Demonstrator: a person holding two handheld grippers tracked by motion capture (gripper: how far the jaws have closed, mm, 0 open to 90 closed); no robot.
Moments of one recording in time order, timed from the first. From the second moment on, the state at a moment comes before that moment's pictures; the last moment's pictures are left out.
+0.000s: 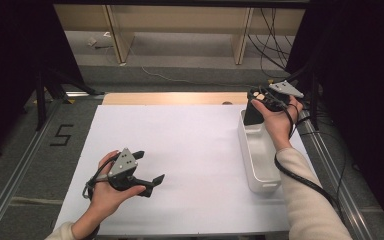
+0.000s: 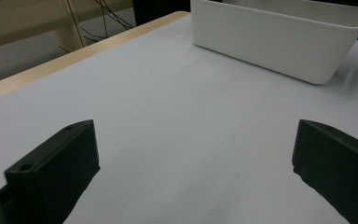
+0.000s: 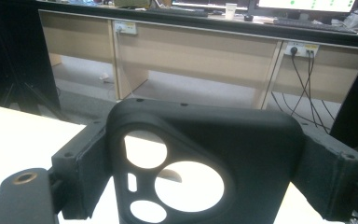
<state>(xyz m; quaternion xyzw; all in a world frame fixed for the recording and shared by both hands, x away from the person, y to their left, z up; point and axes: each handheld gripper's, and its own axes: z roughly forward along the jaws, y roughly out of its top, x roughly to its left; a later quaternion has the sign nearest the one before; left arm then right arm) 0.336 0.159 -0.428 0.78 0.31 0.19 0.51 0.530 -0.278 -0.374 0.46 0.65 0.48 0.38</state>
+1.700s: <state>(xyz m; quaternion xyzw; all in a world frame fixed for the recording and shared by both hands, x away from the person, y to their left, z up) 0.336 0.159 -0.429 0.78 0.31 0.19 0.51 0.542 -0.274 -0.389 0.46 0.66 0.46 0.37</state>
